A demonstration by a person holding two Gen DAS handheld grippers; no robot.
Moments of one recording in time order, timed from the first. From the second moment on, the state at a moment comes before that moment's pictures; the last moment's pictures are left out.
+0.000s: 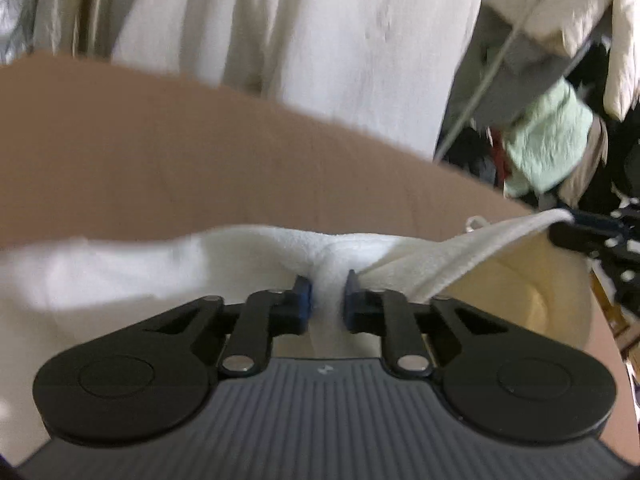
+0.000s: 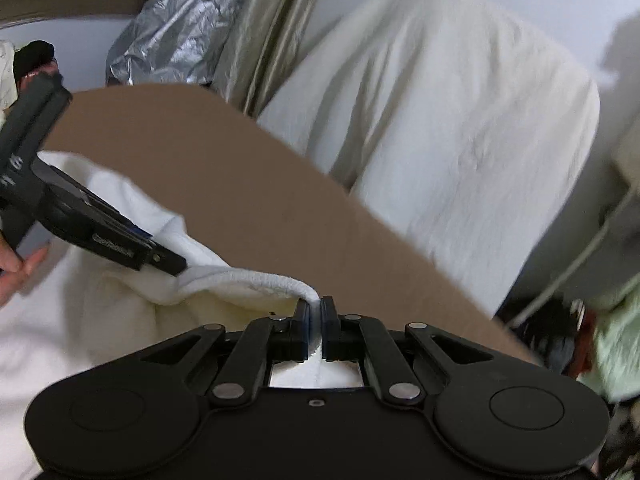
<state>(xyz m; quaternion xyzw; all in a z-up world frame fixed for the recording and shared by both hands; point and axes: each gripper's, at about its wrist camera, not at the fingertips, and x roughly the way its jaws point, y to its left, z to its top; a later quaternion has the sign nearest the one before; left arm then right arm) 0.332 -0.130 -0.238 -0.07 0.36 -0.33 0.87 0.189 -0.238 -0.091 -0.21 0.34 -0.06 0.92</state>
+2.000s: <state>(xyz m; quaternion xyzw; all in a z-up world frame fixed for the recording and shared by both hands) 0.383 -0.017 -0.333 0.06 0.33 -0.04 0.94 0.288 -0.422 -0.137 -0.04 0.35 -0.18 0.92</state>
